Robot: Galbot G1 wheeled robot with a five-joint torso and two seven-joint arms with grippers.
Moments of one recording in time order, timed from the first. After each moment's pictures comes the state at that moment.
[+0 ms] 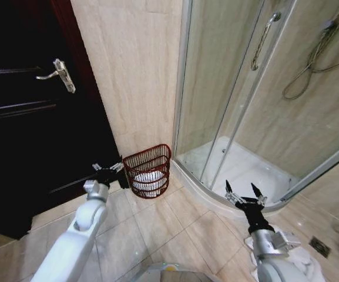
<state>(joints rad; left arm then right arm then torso) 1.39 -1.16 -0.55 -2.01 -0.39 -0.02 -0.24 -1.84 1.48 0.73 2.40 0.24 -0.07 -0.08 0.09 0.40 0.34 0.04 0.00</state>
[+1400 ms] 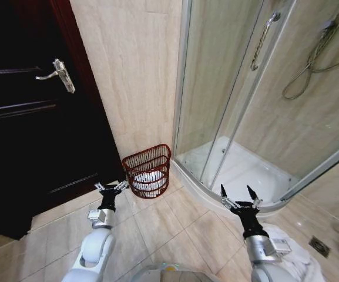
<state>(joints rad) 1.57 -1.35 -0.55 -2.07 -0.20 -0.14 -0.20 -1.83 1.61 0.69 2.37 0.07 0.01 -0.13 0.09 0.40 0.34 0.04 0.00</state>
